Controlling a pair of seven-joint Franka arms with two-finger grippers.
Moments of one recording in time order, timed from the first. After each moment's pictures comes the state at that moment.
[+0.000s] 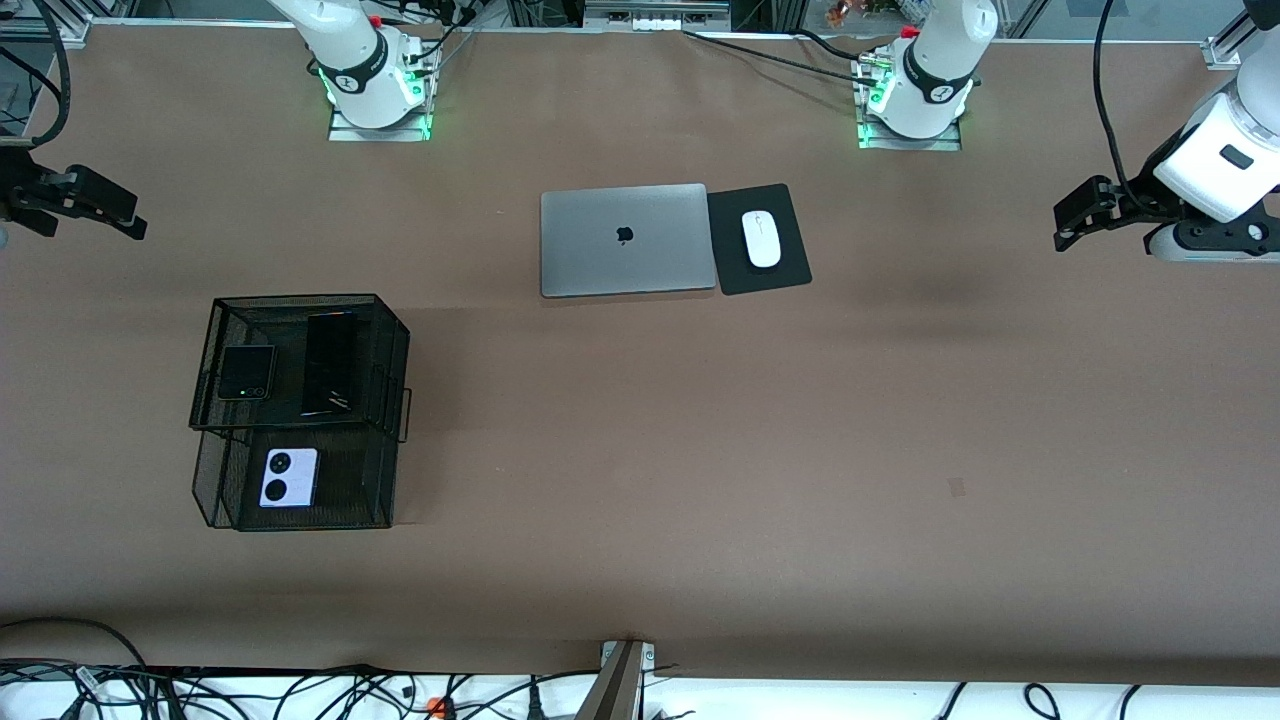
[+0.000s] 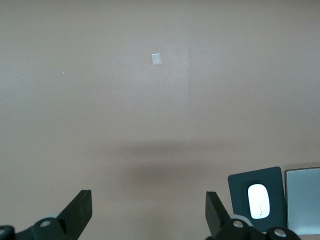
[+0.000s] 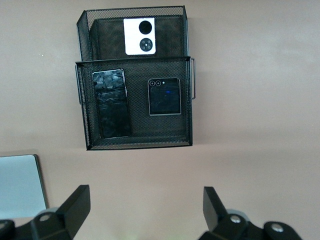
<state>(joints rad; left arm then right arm) 0.02 -0.06 -0.08 -1.69 0.02 1.62 -0.05 -0.07 -0.02 0.01 -1.61 -0.01 1.56 -0.04</state>
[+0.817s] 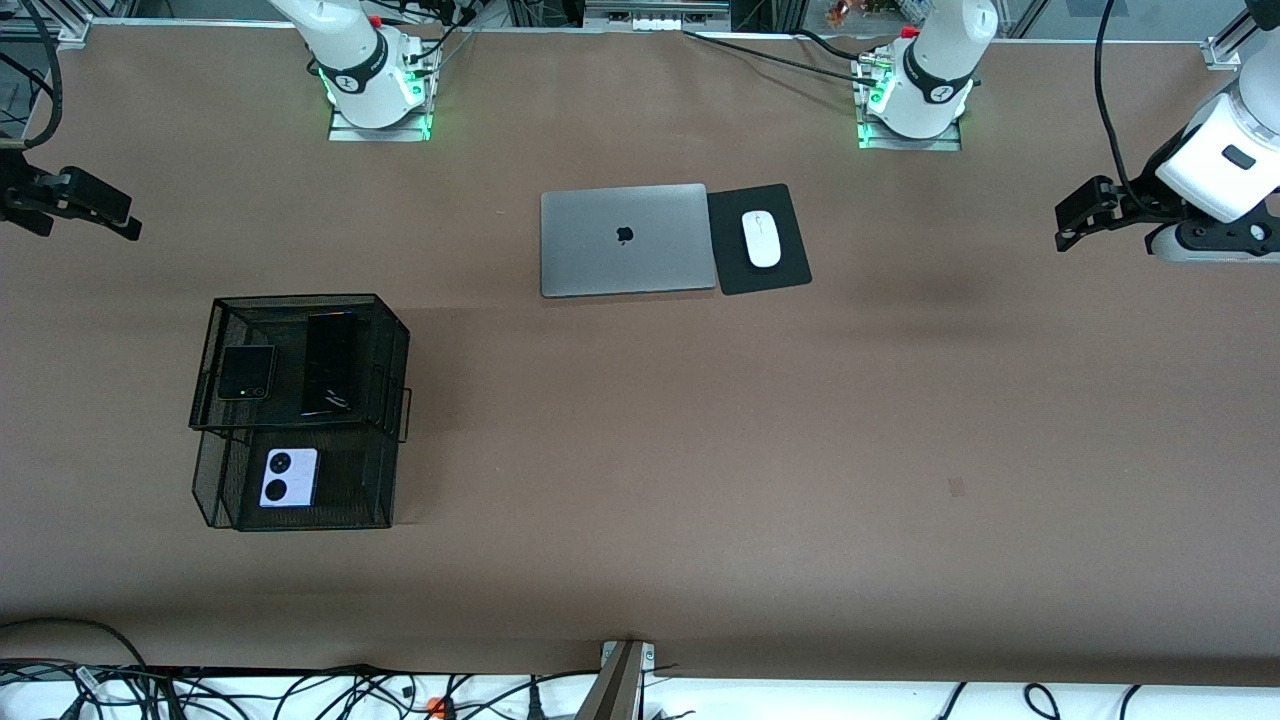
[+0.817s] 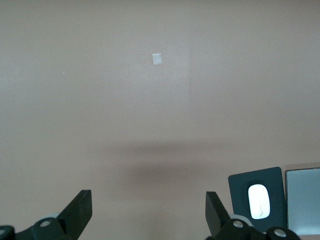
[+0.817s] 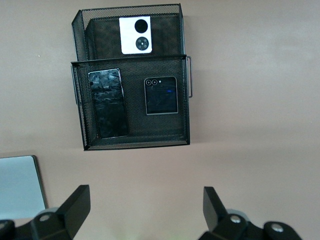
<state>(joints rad) 0.02 -0.06 -0.08 -1.69 0.02 1.62 -0.05 -0.09 -0.02 0.02 -1.61 -0.01 1.56 -0.04</state>
